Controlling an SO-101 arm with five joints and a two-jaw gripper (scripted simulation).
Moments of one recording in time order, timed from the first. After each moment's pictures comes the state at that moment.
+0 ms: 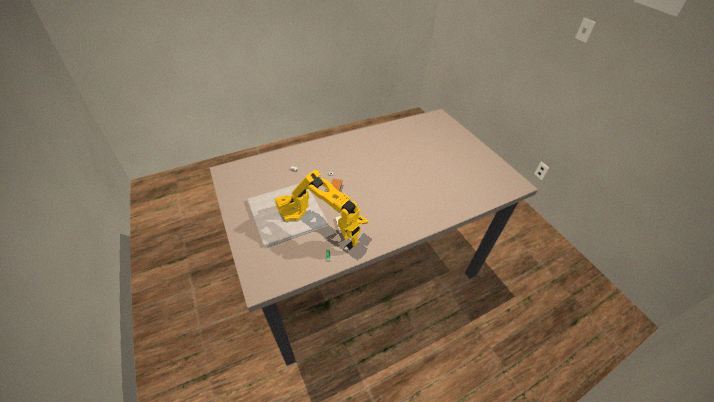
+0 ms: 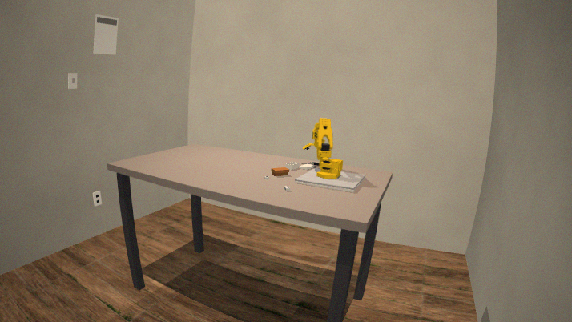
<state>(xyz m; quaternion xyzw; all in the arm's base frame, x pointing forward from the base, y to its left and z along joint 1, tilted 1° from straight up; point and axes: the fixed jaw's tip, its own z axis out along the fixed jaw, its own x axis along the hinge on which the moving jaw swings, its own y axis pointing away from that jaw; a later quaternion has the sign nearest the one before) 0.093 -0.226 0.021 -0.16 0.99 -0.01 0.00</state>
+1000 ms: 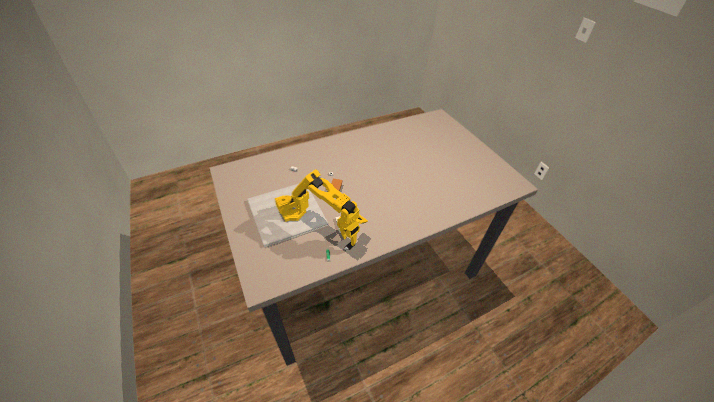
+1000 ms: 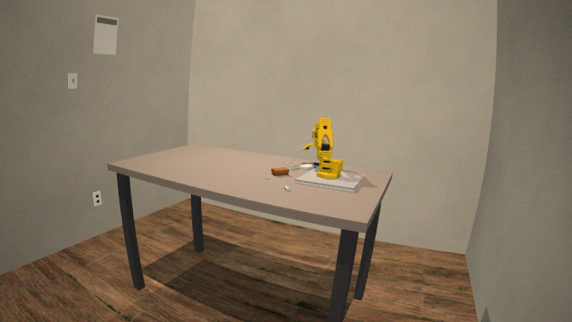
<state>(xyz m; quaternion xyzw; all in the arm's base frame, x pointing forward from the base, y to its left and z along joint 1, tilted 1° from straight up) 0.091 -0.220 0.022 -0.16 0.99 0.01 0.00</state>
